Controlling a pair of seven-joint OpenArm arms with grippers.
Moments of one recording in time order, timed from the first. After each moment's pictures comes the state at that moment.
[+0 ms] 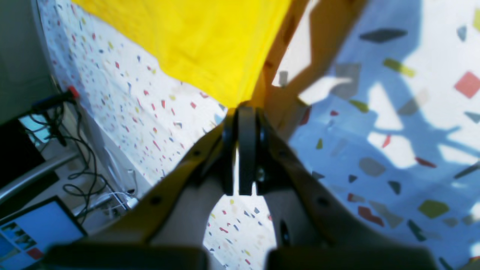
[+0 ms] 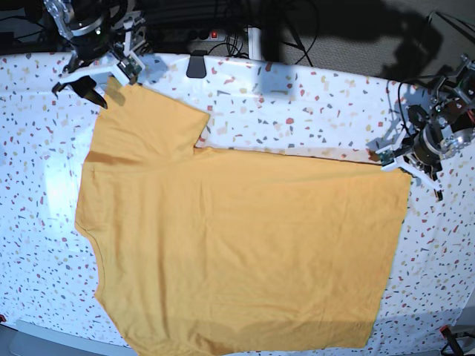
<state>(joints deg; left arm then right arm) -7.4 -48.0 37.0 90.2 12.6 -20.3 32.0 -44.3 26.3 0.8 122.9 -24.8 13.5 -26.0</state>
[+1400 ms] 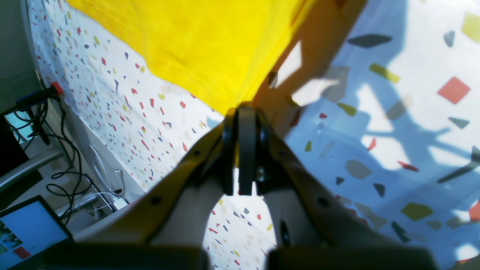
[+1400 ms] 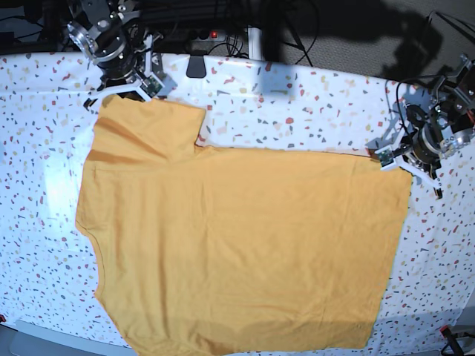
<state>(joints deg) -7.4 -47.9 37.0 90.1 10.0 -20.3 32.6 -31.6 26.2 -6.7 105.6 -21.5 14.0 -24.1</state>
